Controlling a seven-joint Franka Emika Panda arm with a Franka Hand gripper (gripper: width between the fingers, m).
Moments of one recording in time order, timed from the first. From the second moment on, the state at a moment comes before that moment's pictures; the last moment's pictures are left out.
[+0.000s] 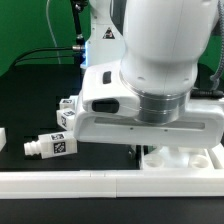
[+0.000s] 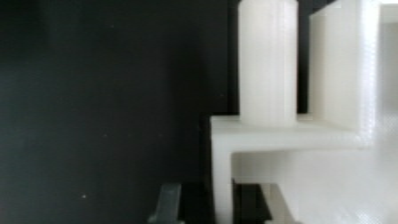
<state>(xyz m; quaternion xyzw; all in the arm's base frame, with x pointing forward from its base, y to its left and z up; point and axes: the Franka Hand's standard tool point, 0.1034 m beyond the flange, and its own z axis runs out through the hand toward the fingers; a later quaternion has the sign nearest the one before) 0.623 0.021 0.020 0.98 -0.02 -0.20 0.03</state>
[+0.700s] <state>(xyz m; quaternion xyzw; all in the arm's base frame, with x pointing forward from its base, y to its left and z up) 0.623 0.026 0.020 0.98 -0.03 -0.21 0.03</state>
